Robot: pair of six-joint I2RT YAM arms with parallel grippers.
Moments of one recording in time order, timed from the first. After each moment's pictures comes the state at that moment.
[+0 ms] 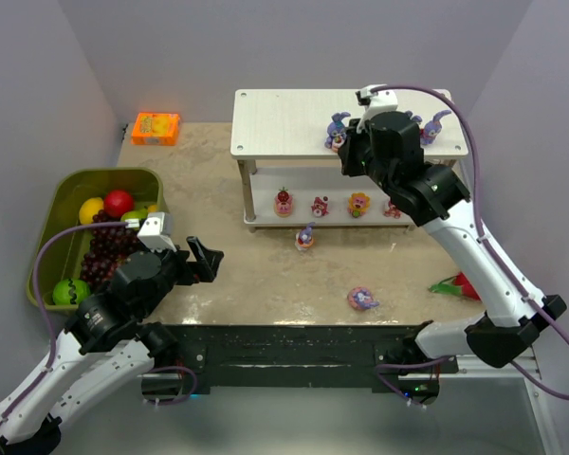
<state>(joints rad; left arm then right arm) -0.75 0.43 0.74 -0.70 -0.35 -0.60 0.63 1.35 1.69 -0.70 0.30 0.28</state>
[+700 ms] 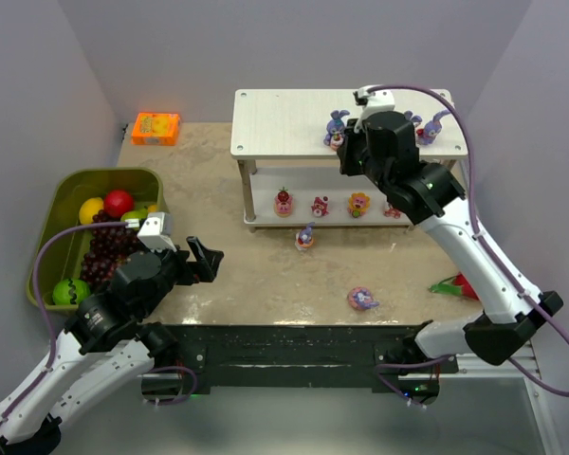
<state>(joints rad) -0.75 0.43 0.74 -0.70 -0.35 -0.60 0.63 1.38 1.68 -0.67 0.30 0.28</state>
